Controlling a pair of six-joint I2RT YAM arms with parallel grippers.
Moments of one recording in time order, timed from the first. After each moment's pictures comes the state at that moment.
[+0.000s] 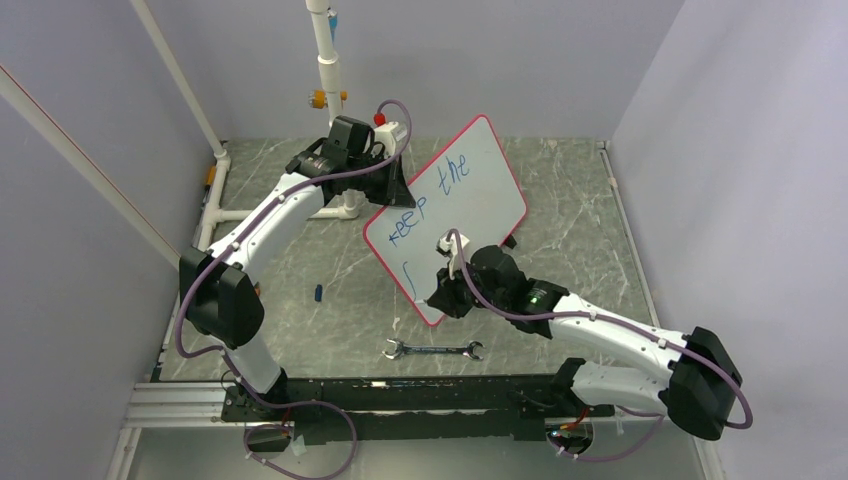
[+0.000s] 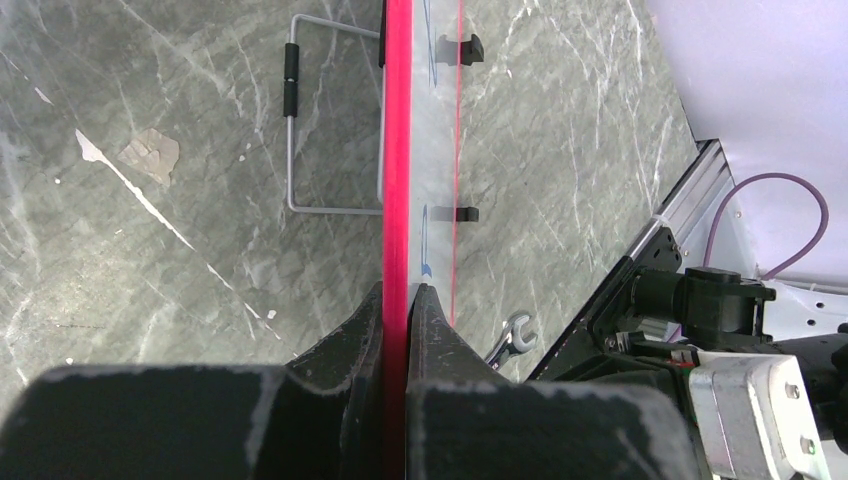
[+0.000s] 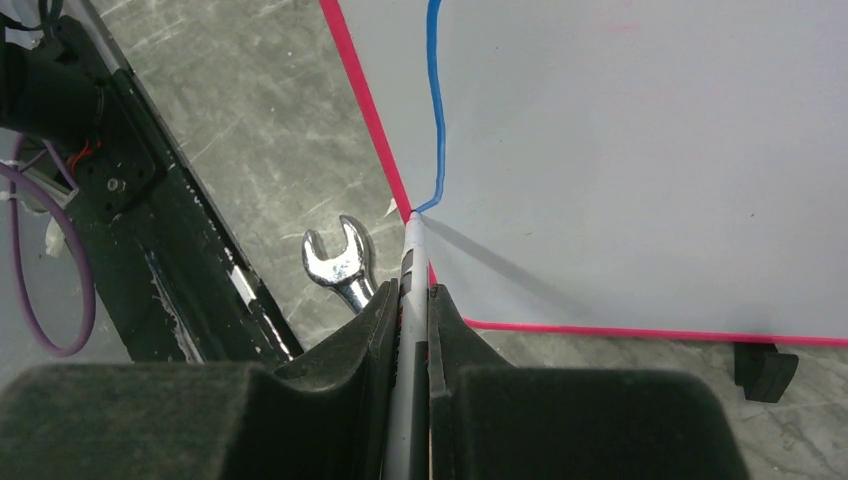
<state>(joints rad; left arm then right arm) -0.47 1.70 1.62 -0.63 0.50 -0.27 0.88 1.08 0.64 -0.10 -0.19 0.24</state>
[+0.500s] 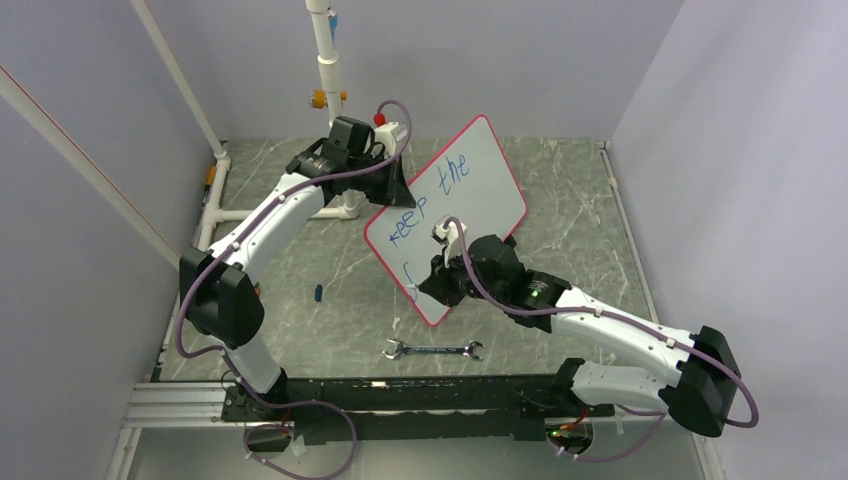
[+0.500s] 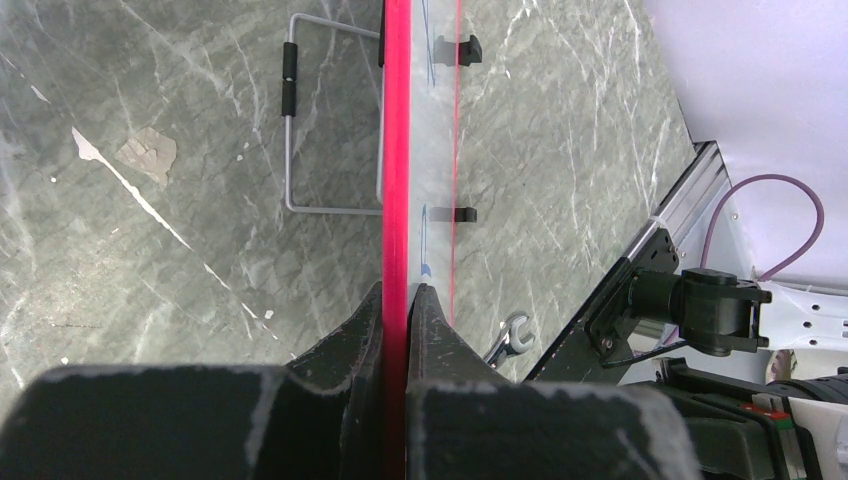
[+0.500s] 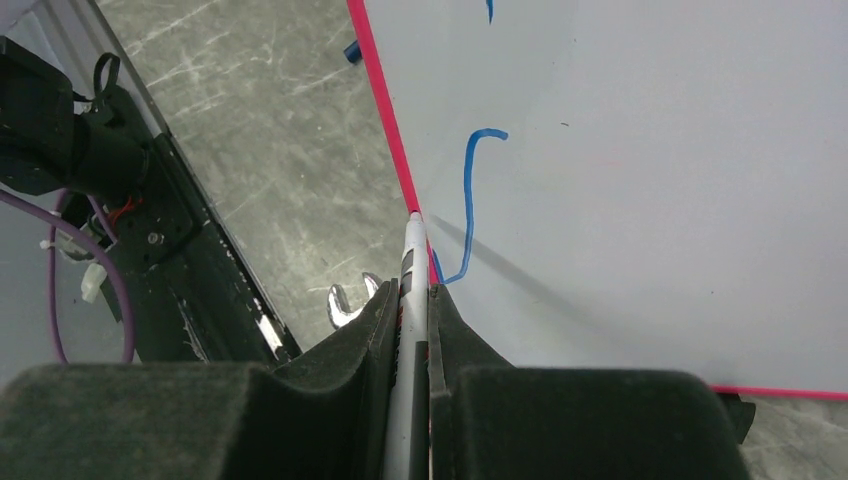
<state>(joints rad) -0.47 1.70 1.62 -0.63 0.50 -0.28 0.92 1.09 0.77 -0.13 -0.13 0.24</state>
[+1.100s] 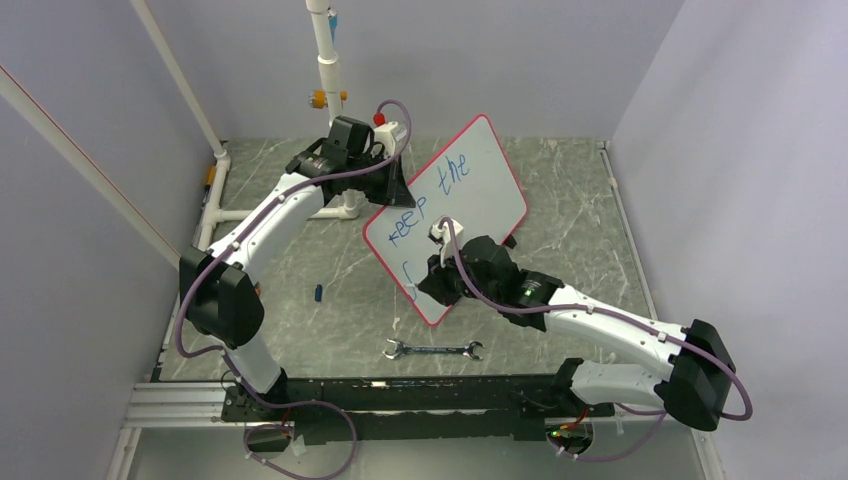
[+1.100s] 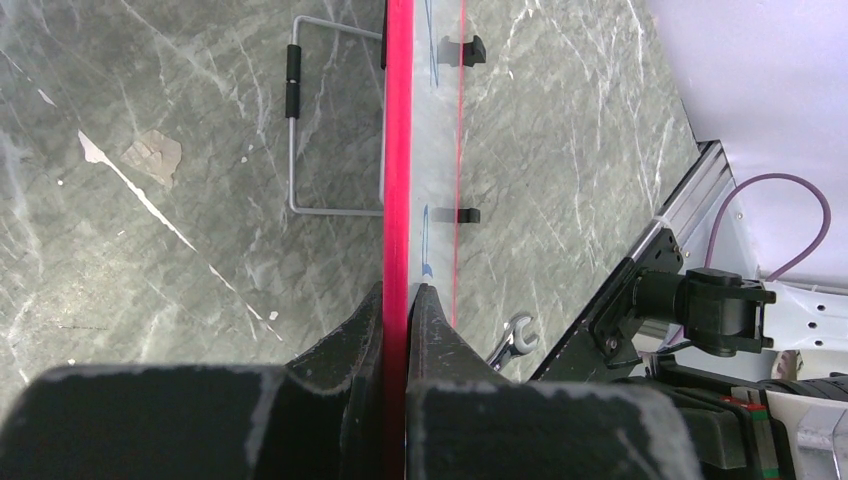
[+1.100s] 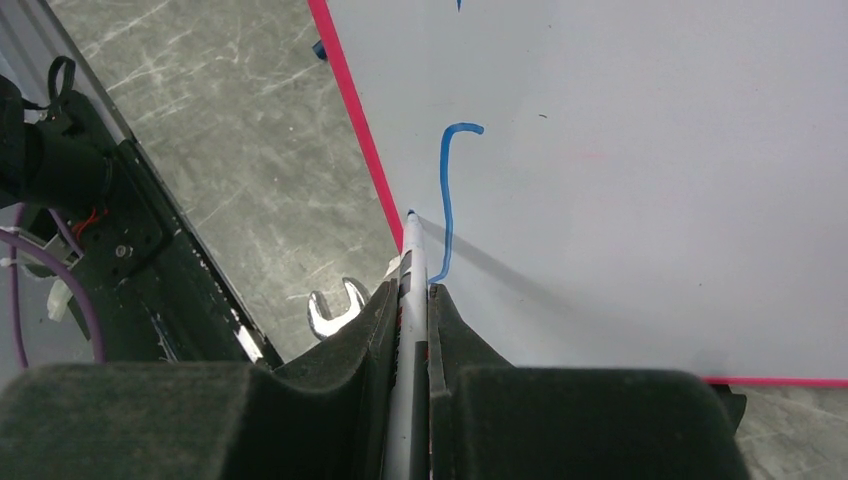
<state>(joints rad) -0.46 1.70 1.61 -0.62 0.50 -0.27 0.93 1.13 0.77 -0.12 -0.07 0.24</state>
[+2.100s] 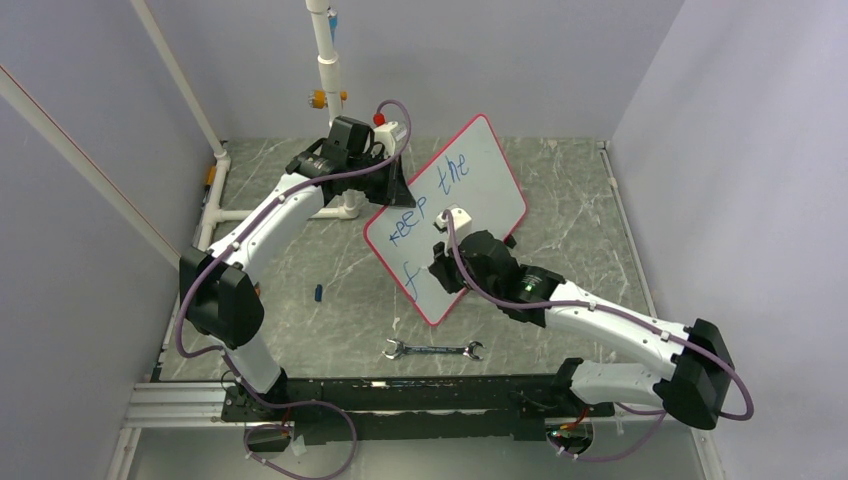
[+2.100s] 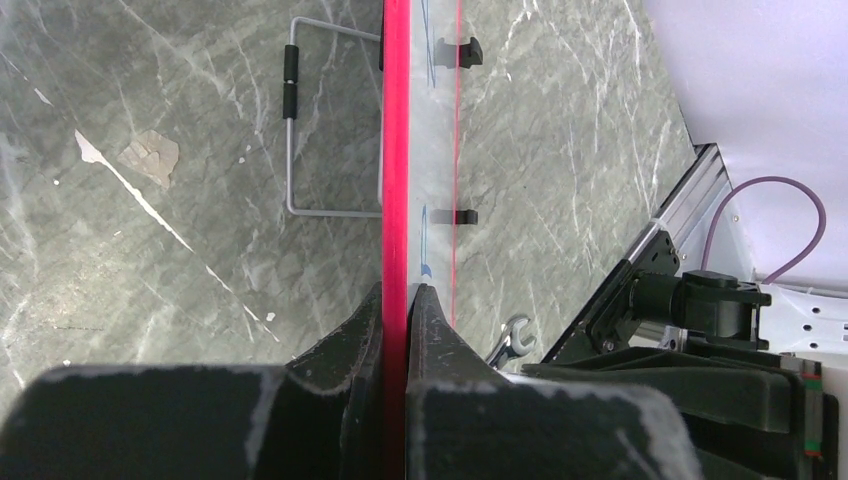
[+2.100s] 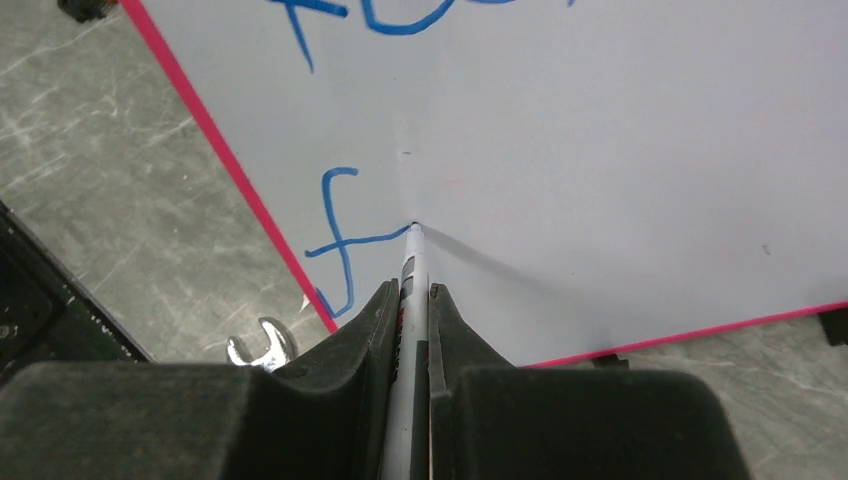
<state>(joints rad) -0.46 1.70 1.61 -0.62 0.50 -0.28 0.93 1.15 0.83 -0.19 0.14 0.22</state>
